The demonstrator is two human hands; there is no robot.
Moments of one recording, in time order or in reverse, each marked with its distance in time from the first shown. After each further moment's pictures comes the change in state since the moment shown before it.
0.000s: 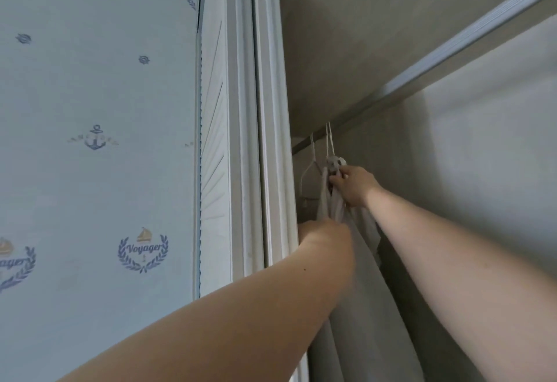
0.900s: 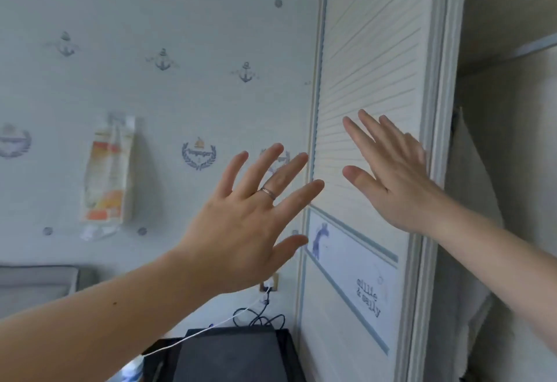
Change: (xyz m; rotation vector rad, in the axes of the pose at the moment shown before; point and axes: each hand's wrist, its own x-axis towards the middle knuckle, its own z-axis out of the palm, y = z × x) left_hand -0.454 -0.227 0.036 0.204 0.479 0.022; right_hand -0.401 -0.257 0.020 -0.215 -0.114 -0.647
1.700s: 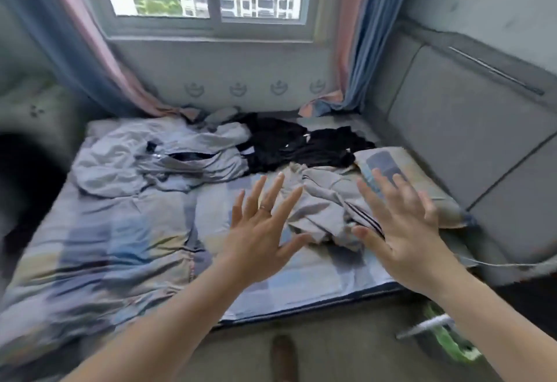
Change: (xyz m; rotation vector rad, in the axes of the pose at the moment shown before) left_hand -0.712 0.001 -0.261 0.346 -0.750 -1.620; right_hand -0.222 -0.722 0.213 0.749 -0.705 -1.131
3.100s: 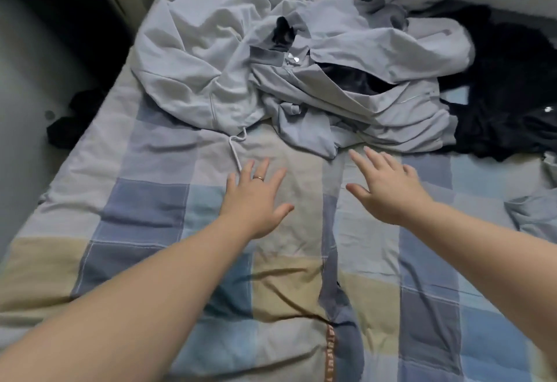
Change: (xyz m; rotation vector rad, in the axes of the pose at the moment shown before) left_hand 0.086 -0.736 0.371 0.015 -0.482 -0.641; right_hand 0.636 -0.336 0.610 -0.152 -0.512 -0.245
